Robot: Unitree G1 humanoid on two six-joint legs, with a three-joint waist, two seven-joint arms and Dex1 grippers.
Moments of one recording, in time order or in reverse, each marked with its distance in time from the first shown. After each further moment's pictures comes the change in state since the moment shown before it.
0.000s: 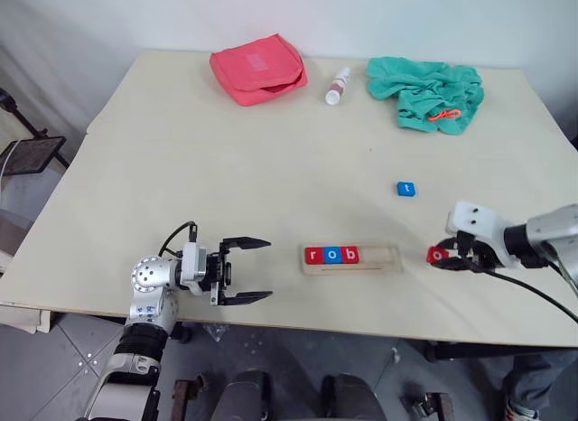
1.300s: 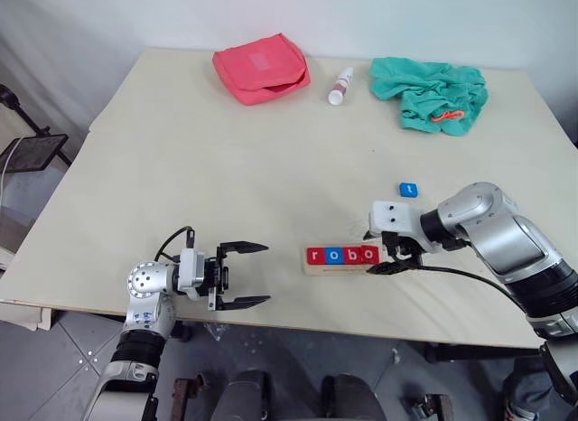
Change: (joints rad) left arm 0.055 -0.001 0.025 -0.047 0.020 -0.004 0.002; right arm -0.224 0.244 0.261 -0.025 -0.121 0.028 0.104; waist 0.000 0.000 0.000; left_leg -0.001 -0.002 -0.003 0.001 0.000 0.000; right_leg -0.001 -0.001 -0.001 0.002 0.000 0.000
